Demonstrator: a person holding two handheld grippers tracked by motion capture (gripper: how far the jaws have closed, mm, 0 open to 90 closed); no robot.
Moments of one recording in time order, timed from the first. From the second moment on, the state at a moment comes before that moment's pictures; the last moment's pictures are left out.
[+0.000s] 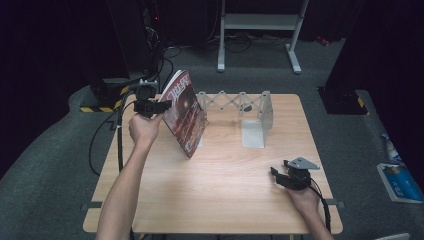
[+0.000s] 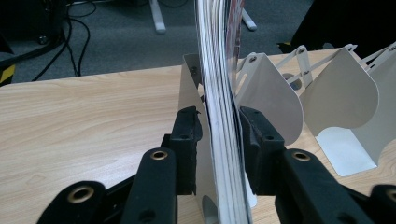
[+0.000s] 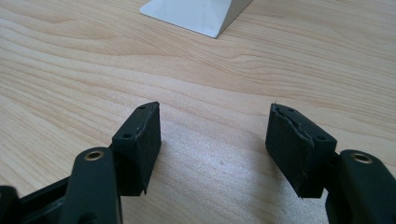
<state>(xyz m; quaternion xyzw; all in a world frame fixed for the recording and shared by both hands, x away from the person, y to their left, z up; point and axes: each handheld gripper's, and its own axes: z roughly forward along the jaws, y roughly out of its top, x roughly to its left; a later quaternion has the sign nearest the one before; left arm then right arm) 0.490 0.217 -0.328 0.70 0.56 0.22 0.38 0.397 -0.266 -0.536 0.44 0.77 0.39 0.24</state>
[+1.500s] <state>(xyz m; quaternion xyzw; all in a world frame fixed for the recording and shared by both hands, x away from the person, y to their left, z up) 0.473 0.231 -0.322 0.69 0.54 0.23 0.42 0.397 -0.265 -0.536 0.44 0.77 0.39 0.23</state>
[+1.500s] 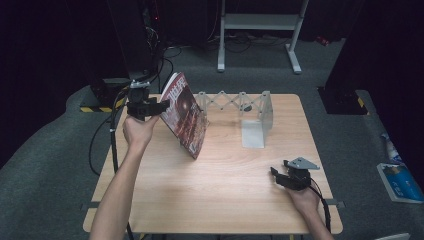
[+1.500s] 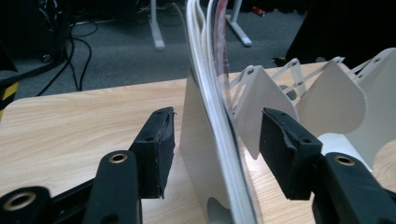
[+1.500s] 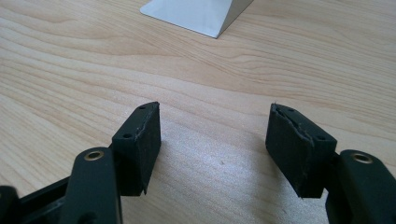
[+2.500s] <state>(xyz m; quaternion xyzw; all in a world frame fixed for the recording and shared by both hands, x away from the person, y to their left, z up) 0.441 0.255 -0.324 0.66 0.53 0.24 0.47 0.397 -0.265 -0.536 0.44 0.77 0.39 0.24</state>
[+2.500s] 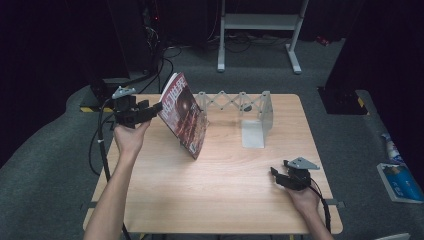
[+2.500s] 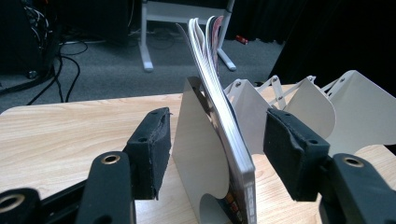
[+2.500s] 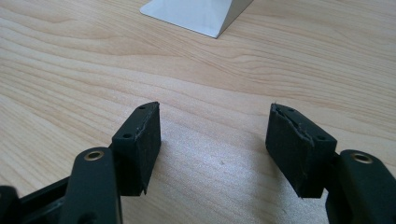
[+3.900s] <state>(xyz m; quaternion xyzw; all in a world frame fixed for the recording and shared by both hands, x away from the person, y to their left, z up) 0.405 0.261 -0.347 0.66 0.52 0.25 0.48 0.397 -0.265 -0.536 0.44 0.77 0.39 0.24</state>
